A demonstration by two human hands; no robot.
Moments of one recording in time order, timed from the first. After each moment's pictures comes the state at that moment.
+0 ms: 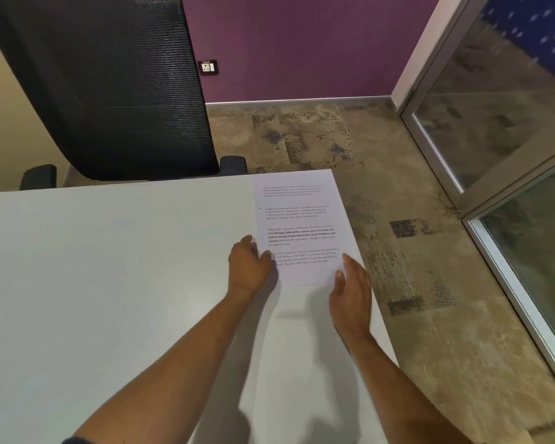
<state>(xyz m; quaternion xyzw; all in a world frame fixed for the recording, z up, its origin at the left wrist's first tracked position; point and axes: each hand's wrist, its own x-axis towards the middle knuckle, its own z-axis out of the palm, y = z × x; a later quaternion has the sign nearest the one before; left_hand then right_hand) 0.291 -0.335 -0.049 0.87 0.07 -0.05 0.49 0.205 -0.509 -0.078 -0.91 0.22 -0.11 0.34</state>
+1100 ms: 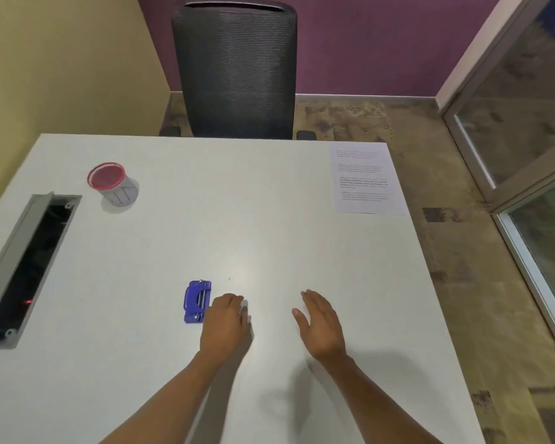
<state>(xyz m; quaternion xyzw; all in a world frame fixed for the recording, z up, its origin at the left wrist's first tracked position) -0.045 -0.064 -0.011 0.97 0.00 -0.11 0.20 -0.067 -0.276 -0.021 -0.96 0.03 0.06 0.29</state>
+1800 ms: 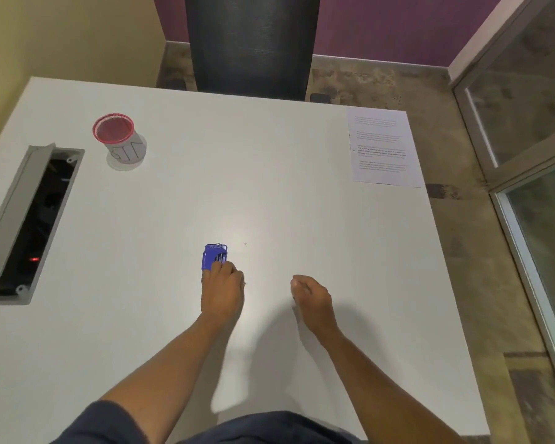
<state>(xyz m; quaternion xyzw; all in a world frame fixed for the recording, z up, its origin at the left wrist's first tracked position) -0.051 -0.017 -0.033 0.99 -0.02 -0.10 0.10 -0.081 -0.214 -0.005 -0.80 0.21 0.16 0.54</state>
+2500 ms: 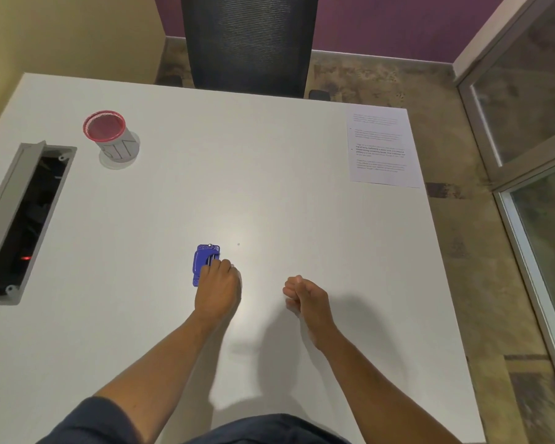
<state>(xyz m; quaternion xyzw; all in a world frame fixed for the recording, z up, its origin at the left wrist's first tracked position) -0.043 -0.029 -0.025 0.99 -0.07 -0.09 0.02 -0.076 -0.226 -0.008 -0.63 0.27 0.21 0.70</state>
